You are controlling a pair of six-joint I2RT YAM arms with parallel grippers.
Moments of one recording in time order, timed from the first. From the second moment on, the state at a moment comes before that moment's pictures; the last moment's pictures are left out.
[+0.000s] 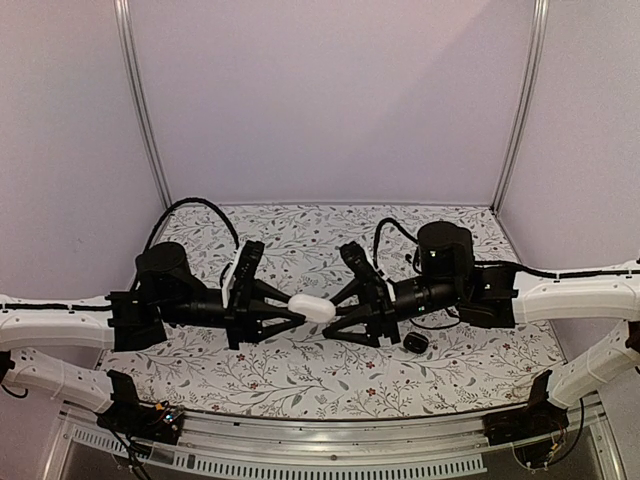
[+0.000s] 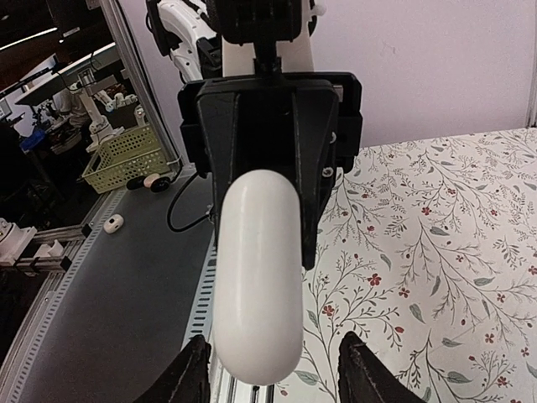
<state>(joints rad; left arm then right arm) -1.01 1.06 0.57 0.42 0.52 -0.16 1.04 1.36 0.87 0.22 -0.64 0.07</state>
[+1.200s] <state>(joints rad) -0.99 1.16 0.61 0.49 0.55 -0.21 1.03 1.38 0.89 0.25 -0.67 0.10</state>
